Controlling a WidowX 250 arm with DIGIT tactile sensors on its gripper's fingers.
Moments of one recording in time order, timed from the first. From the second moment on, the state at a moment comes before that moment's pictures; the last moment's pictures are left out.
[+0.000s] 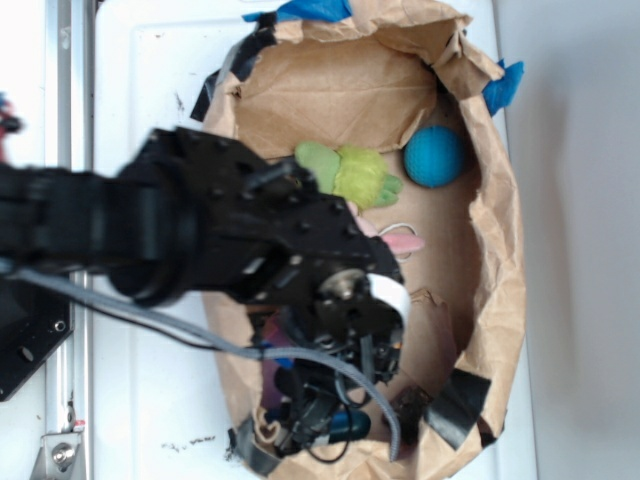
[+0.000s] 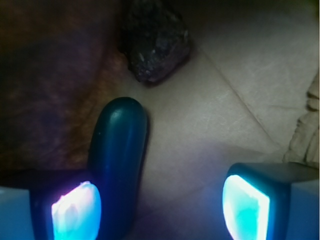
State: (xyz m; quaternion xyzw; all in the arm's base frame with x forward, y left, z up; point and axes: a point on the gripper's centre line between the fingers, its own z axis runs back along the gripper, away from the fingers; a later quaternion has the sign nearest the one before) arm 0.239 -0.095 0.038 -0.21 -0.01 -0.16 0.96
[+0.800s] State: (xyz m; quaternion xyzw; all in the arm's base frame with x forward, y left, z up) arm 0.245 -0.111 0.027 -0.21 -0.01 -0.20 0.96
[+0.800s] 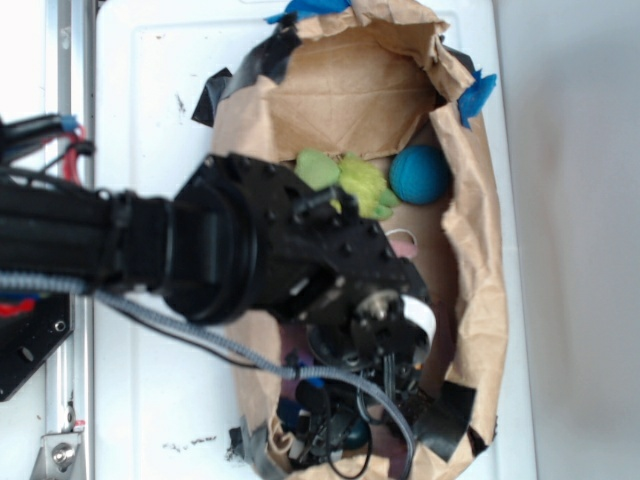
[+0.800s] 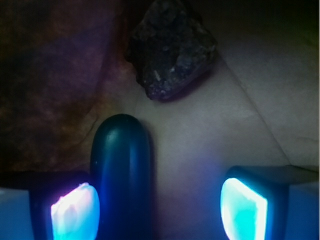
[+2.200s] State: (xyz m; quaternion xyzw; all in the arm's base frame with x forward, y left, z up) arm 0.237 -0.077 0.033 -0.12 -0.02 -0.18 0.98
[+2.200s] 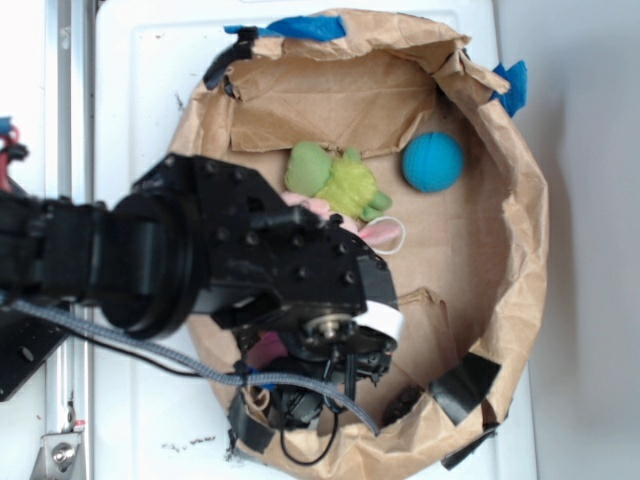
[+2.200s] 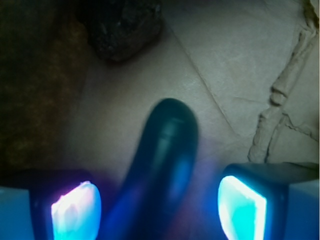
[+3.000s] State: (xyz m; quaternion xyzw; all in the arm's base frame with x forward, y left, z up) arm 0.241 -0.079 0.014 -0.07 -0.01 -0.17 0.98
